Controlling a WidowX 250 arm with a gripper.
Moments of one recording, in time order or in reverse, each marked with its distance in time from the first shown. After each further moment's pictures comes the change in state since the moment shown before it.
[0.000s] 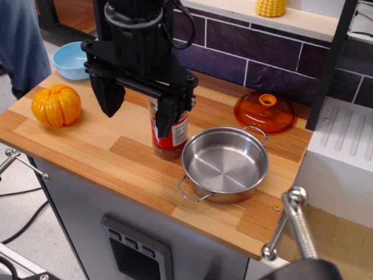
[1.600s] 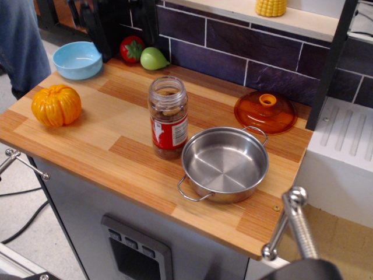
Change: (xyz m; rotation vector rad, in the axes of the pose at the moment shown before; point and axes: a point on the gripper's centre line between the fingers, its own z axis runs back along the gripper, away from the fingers) arm 0.099 0.075 -0.031 -0.279 0.577 0.888
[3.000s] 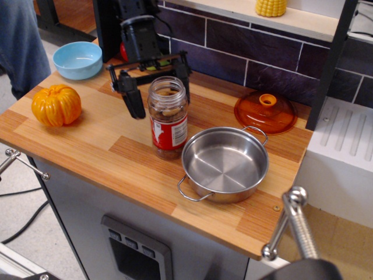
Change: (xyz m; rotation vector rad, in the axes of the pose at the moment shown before) arm -0.016 -0.012 -0.080 0.133 0.209 0.039
